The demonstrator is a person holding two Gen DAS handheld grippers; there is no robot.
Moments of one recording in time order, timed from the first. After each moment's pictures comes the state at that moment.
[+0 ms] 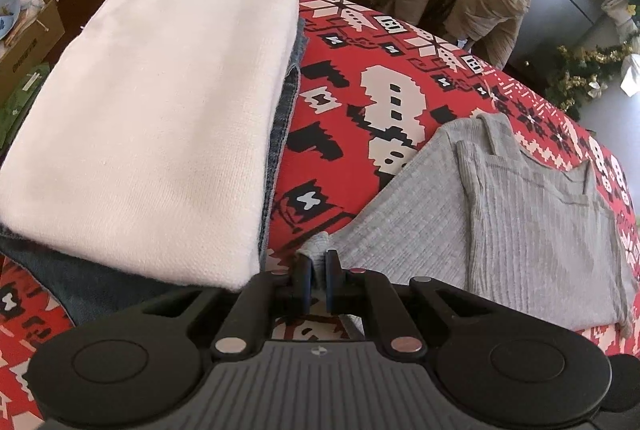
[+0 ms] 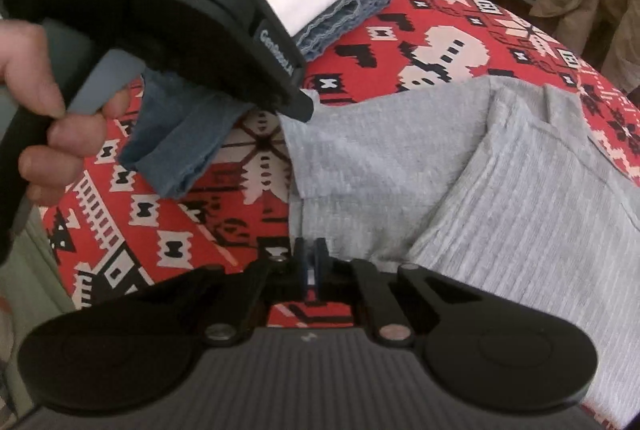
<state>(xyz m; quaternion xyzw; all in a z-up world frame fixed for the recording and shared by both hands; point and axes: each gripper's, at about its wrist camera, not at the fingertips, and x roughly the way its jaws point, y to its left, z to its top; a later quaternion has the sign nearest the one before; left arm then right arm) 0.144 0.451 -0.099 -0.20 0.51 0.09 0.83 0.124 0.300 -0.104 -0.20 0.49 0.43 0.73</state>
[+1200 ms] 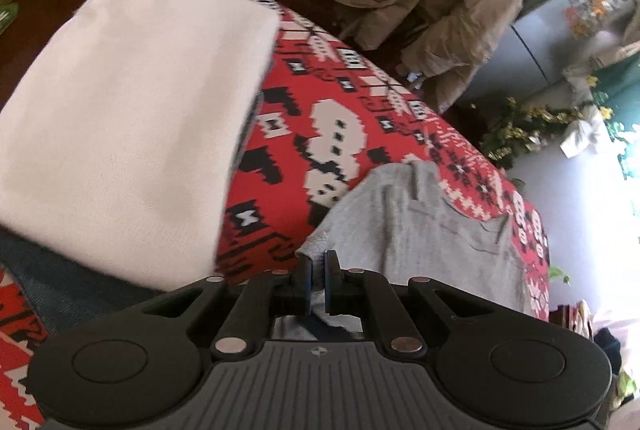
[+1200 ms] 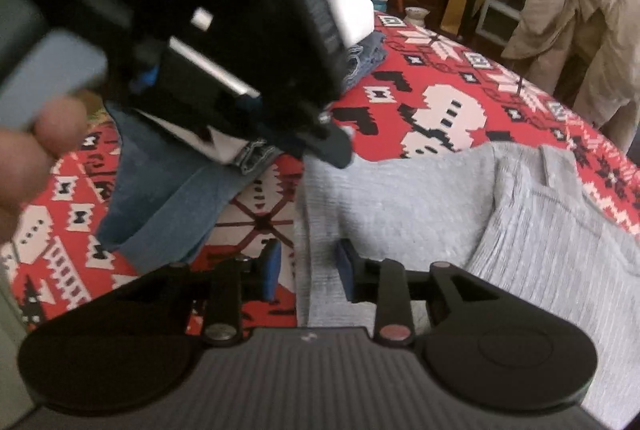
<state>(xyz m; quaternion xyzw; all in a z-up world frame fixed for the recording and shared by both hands) 0.146 0.471 -0.073 -0.34 0.47 0.02 0.81 0.120 0.354 -0.109 -0.21 0.42 0.39 0.79</state>
